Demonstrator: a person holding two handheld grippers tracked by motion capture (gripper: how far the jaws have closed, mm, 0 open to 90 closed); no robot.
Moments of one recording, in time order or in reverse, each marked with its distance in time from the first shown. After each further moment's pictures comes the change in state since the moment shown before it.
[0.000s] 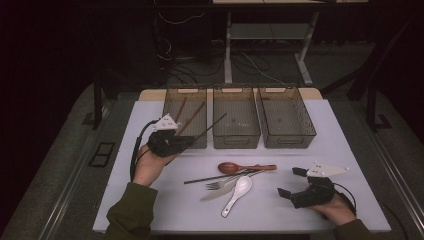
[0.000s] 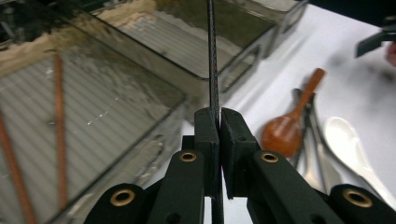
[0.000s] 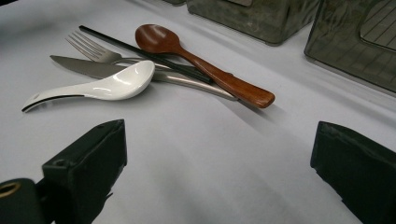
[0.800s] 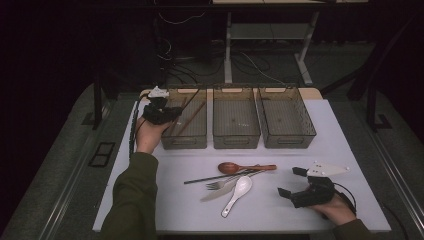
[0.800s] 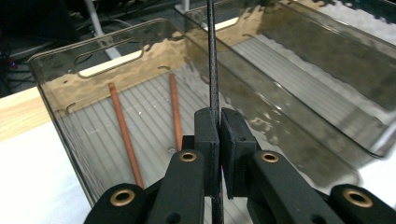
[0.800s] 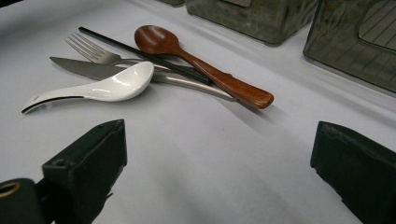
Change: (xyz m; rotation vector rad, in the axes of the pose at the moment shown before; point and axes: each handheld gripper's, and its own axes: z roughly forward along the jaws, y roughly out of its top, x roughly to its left) left arm 0.086 0.030 0.026 -0.016 0.210 -0.138; right arm -0.001 0.000 0.000 -0.002 0.001 0.000
